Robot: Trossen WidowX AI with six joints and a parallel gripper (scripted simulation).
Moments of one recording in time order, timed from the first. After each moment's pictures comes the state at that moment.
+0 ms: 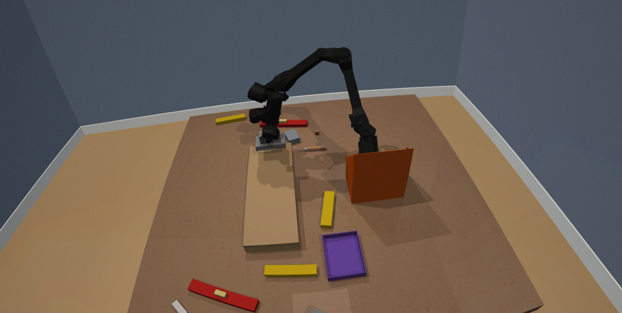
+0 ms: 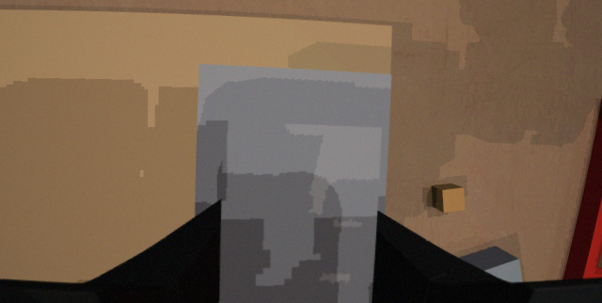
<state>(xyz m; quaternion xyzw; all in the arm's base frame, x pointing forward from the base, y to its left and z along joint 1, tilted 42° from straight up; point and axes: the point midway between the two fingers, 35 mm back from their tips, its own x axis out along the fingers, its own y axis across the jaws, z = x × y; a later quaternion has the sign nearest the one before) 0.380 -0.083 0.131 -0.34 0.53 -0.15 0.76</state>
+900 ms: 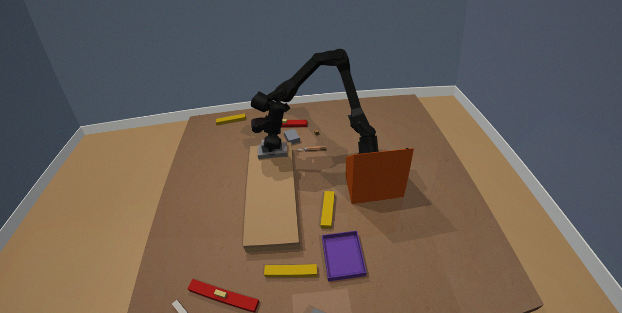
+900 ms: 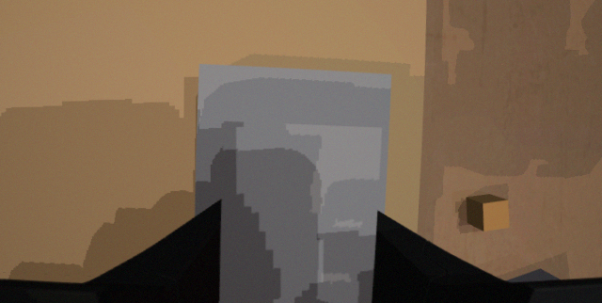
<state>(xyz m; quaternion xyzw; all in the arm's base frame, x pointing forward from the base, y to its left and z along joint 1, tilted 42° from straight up) 0.385 -0.113 0.099 -0.34 0.53 -0.15 0.76</state>
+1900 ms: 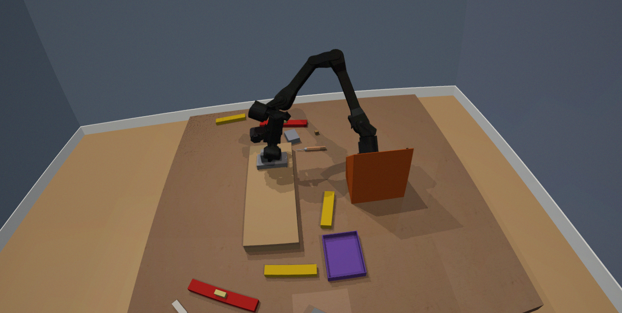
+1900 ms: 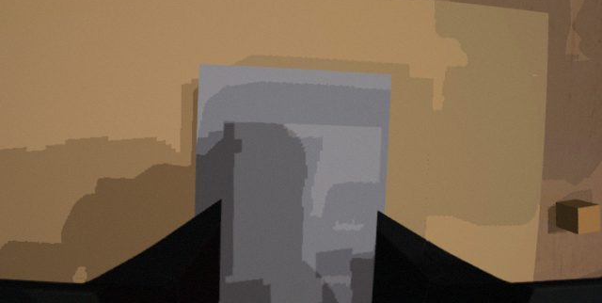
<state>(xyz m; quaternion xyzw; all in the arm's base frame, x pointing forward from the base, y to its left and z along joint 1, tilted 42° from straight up) 0.377 -0.066 0.055 -0.34 0.53 -0.15 0.76</state>
